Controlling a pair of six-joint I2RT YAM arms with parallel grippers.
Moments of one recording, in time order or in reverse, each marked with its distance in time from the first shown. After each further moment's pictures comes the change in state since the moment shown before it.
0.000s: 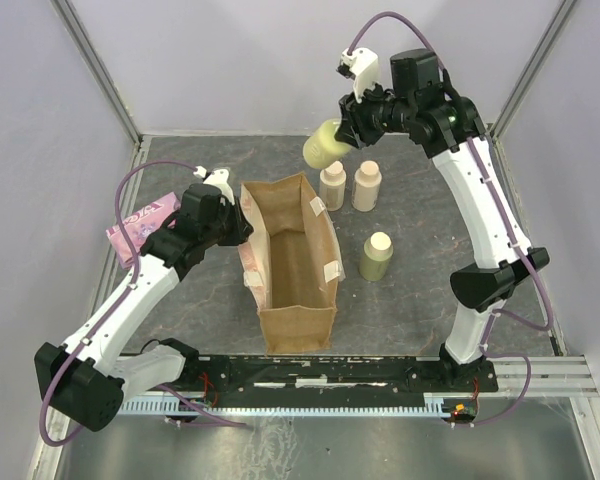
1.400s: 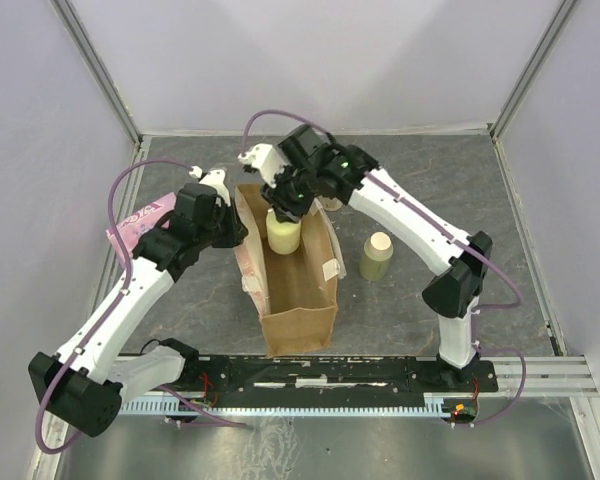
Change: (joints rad) left arm 0.000 -0.021 0.061 -0.109 -0.008 0.021; right arm 0.379 0.090 -0.208 -0.014 0.116 -0.011
